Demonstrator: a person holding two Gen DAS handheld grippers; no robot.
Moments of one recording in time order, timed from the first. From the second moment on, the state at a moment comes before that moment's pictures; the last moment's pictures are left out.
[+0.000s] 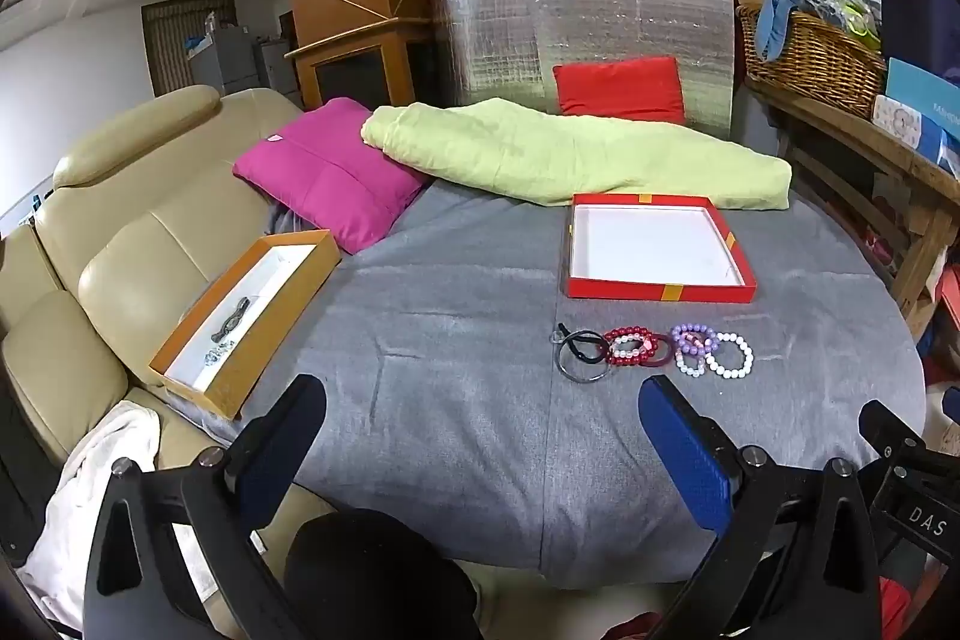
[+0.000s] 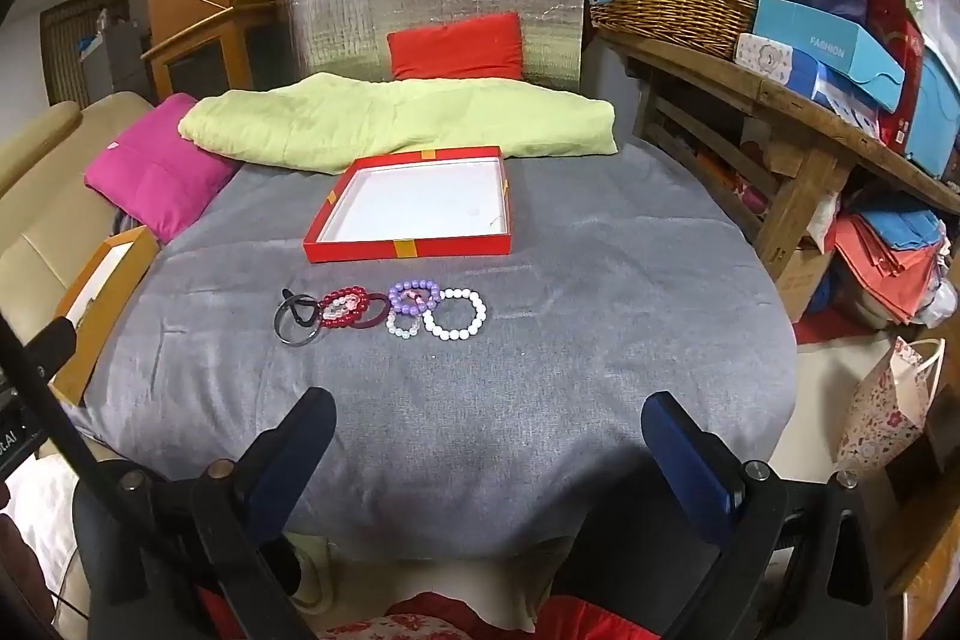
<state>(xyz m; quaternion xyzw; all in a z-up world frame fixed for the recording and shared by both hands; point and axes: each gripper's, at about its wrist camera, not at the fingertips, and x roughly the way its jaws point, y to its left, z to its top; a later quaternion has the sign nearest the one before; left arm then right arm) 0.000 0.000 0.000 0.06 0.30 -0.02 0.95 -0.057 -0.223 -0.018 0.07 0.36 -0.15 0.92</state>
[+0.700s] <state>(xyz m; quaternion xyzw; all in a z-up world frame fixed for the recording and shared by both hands) 0.002 -0.001 0.000 0.07 0.30 -0.02 0.95 -0.053 -0.223 -0.020 0.07 0.36 -0.15 0.92</state>
